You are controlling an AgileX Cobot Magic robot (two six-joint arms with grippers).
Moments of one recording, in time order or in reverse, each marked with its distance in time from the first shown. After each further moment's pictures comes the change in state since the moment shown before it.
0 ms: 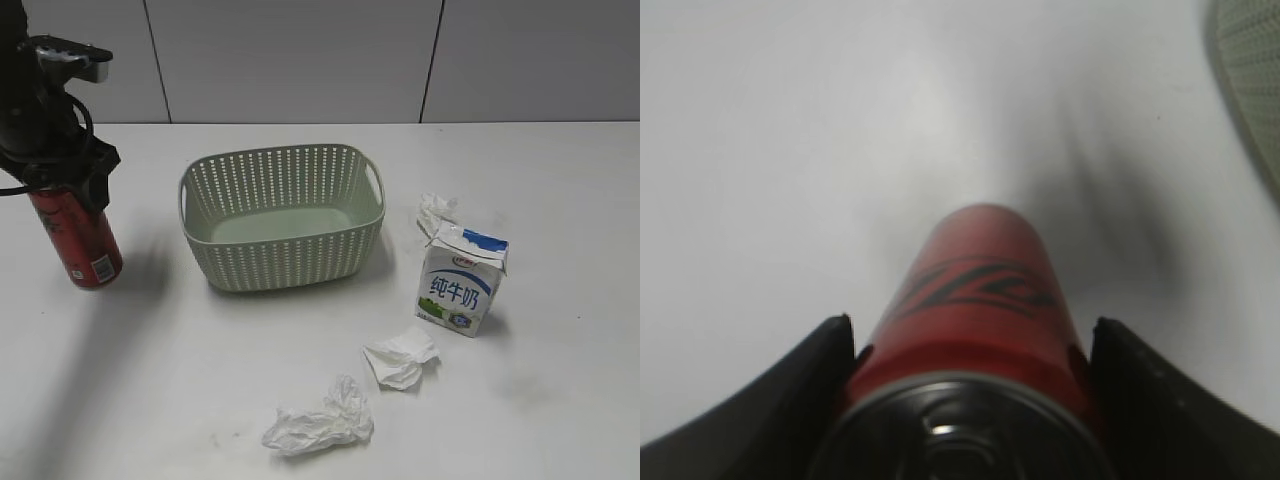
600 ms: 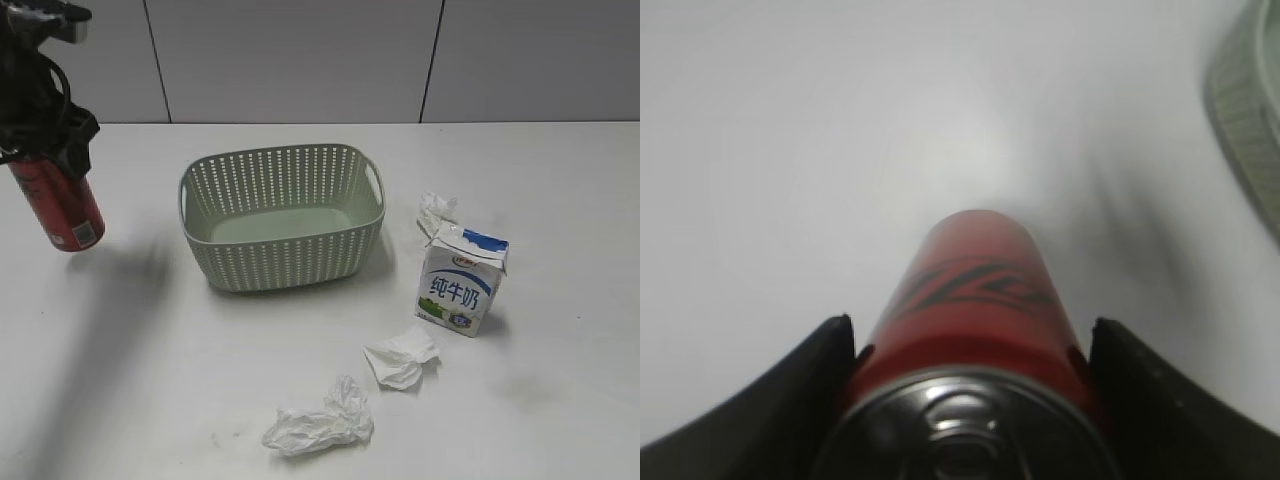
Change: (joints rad) left arm 0.000 -0.099 -0.012 0.057 -0.002 0.000; right arm 0.000 0.000 0.000 0.000 0.000 0.000
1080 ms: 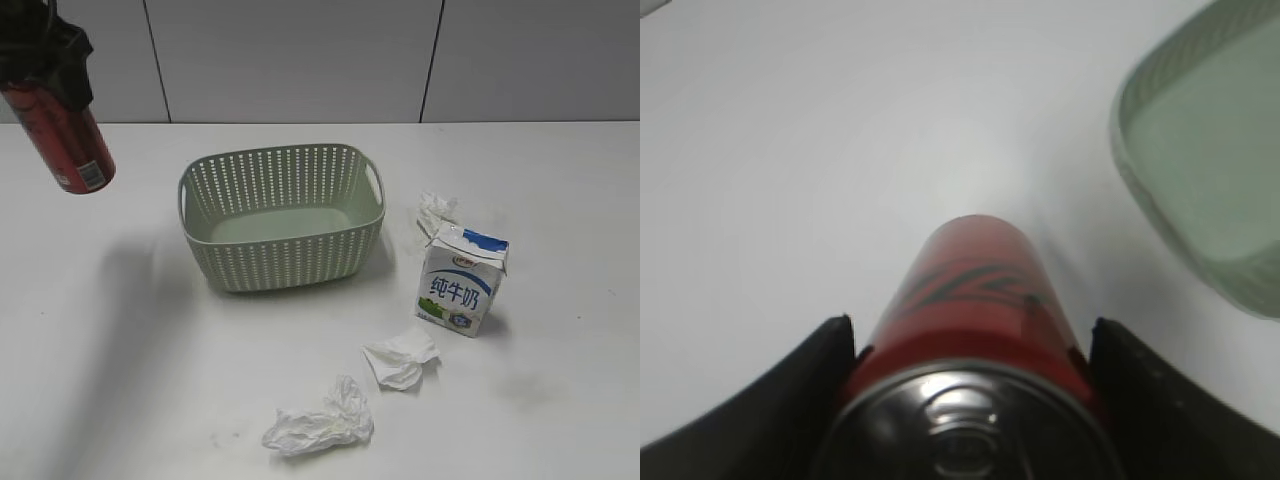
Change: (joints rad) left arm -0.064 -0.075 -0.168 -0.030 0.137 0.057; right arm 0.000 0.000 0.000 0.000 0.000 0.000
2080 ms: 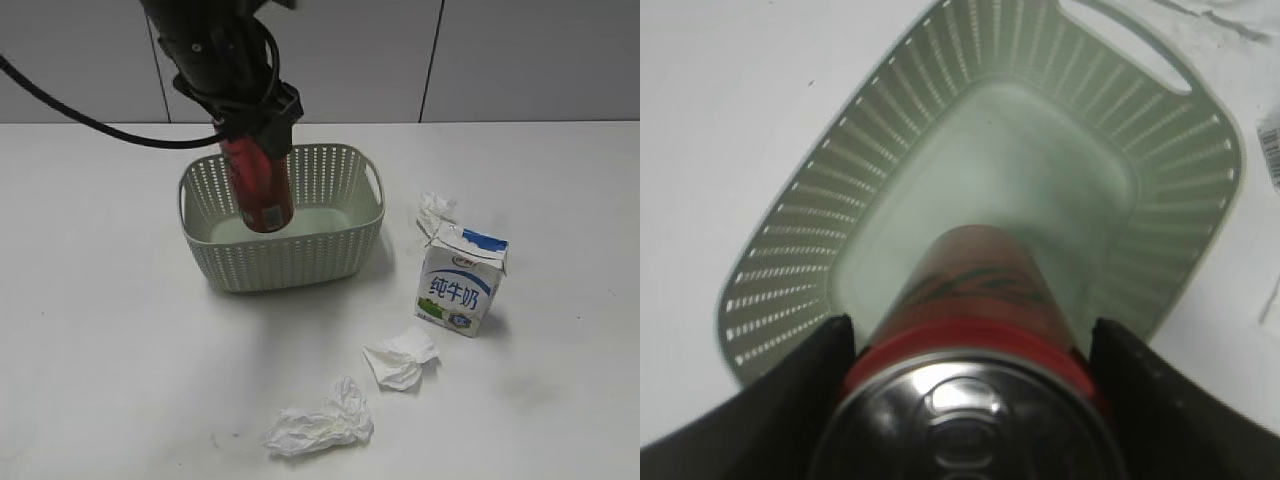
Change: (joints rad) left arm -0.318 0.245 -0.141 -0.081 -0.110 0.010; right arm 0.000 0.000 0.000 0.000 0.000 0.000
